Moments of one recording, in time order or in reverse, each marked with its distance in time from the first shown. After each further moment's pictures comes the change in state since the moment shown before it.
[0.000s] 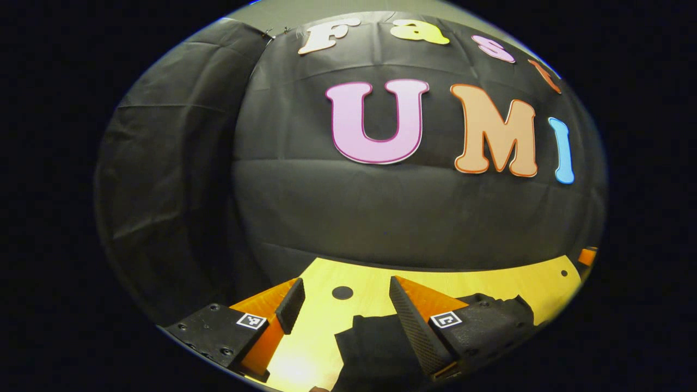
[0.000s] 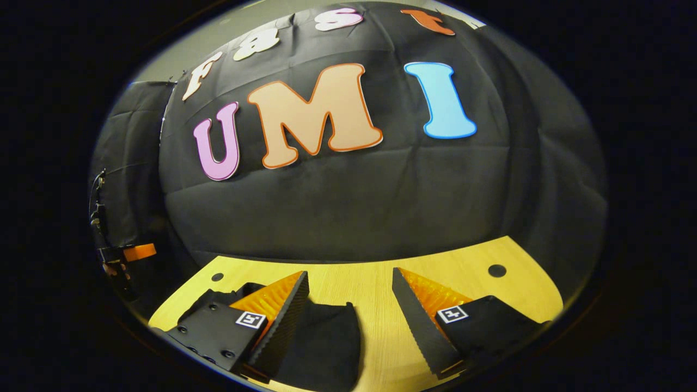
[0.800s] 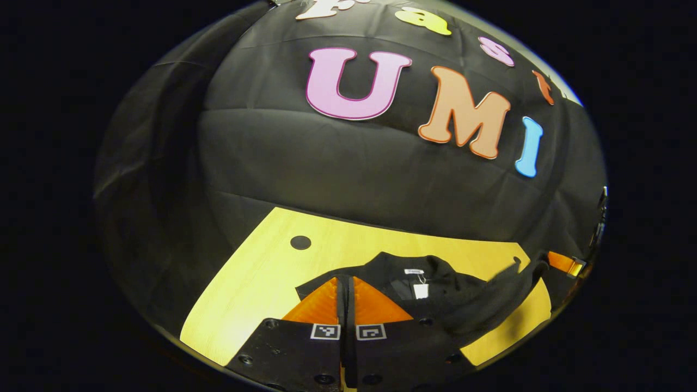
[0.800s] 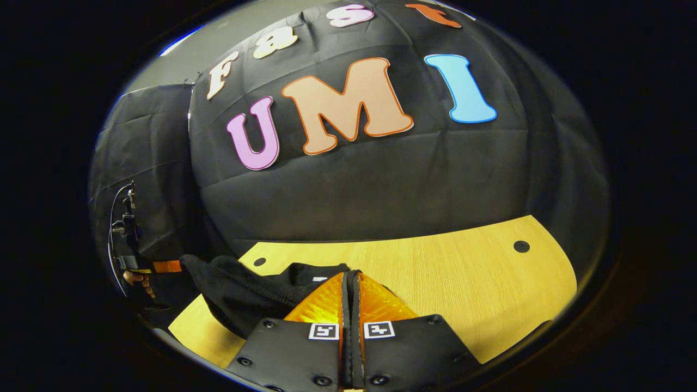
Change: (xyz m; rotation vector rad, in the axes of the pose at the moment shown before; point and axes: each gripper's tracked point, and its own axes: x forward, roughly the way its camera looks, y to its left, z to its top) left arm -0.018 -0.035 -0.078 -0.130 0.268 -0.255; right arm -0.024 0.039 -0.045 0.031 0.120 0.170
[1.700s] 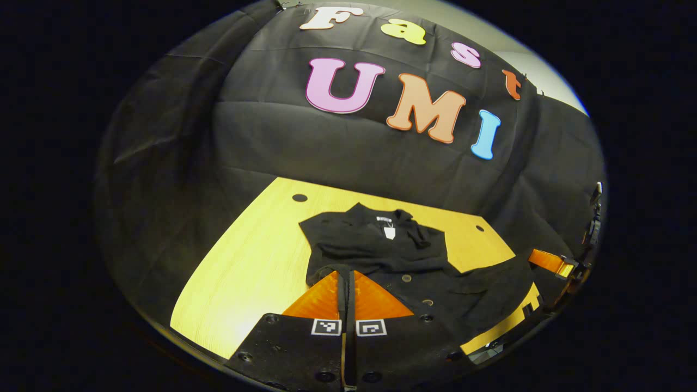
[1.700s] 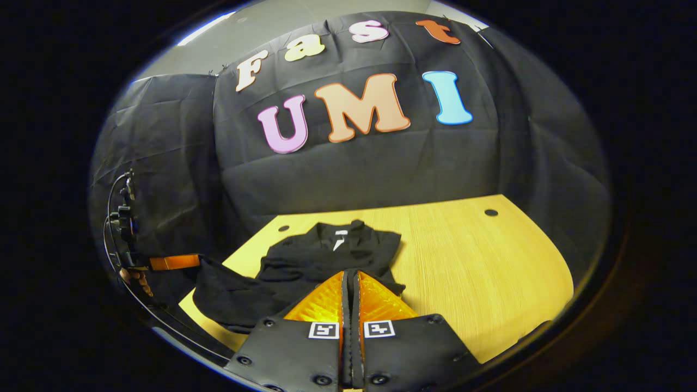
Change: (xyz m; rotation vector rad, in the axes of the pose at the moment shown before) left arm -0.194 -0.007 -0.084 -0.003 0.016 -0.107; right arm -0.186 0.068 -0.101 -0.040 -0.015 -0.019
